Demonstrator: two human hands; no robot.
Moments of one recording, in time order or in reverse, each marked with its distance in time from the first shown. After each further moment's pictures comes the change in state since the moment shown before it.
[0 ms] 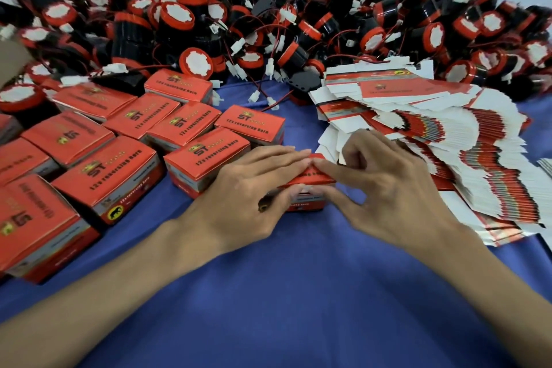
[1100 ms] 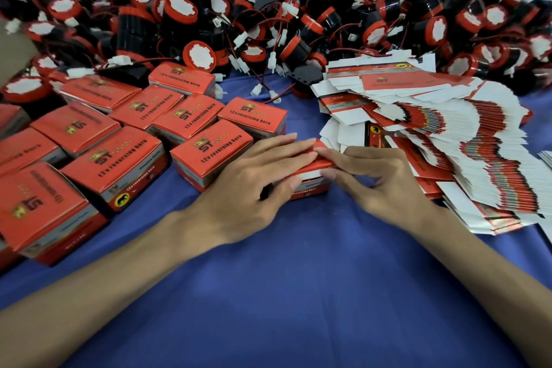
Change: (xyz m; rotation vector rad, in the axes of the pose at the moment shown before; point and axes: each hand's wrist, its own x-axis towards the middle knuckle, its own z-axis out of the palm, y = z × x) left_hand -0.004 0.002 -0.001 -0.136 -0.119 -0.120; right_hand -0.008 0.012 0.023 0.529 0.016 0.181
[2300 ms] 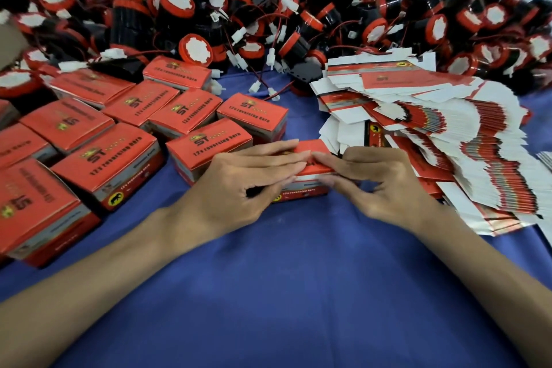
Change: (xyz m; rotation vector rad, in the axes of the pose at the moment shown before) left_hand -0.003 -0.005 -0.002 -0.030 0.173 0.206; right_hand -0.001 0.001 -0.003 -0.078 -0.048 -0.129
